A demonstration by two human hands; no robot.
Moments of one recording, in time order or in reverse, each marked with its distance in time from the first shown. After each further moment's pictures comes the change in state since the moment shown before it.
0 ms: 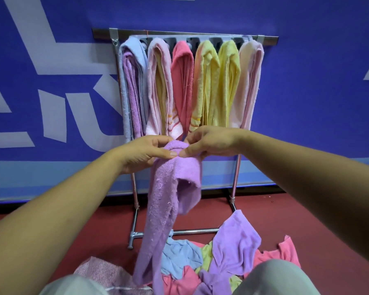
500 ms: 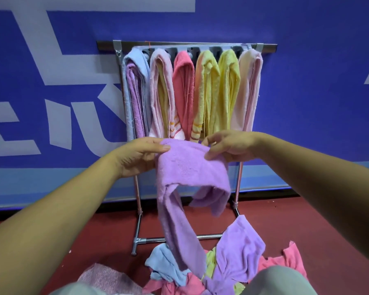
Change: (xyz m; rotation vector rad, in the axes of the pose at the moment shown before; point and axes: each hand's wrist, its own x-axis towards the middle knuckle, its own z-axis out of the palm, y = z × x) left_hand -0.010 0.011 -0.013 -0.068 -0.031 0.024; right_hand -0.023 0.015 -0.031 0.221 0.039 0.111
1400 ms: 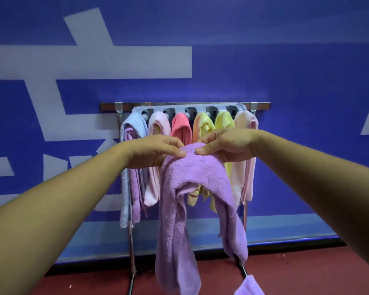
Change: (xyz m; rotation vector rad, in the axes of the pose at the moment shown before) left_hand 0.087 0.161 -0.022 0.400 -0.045 0.023; right_hand 0.009 -0.139 -0.083 -0.034 -0.118 -0.203
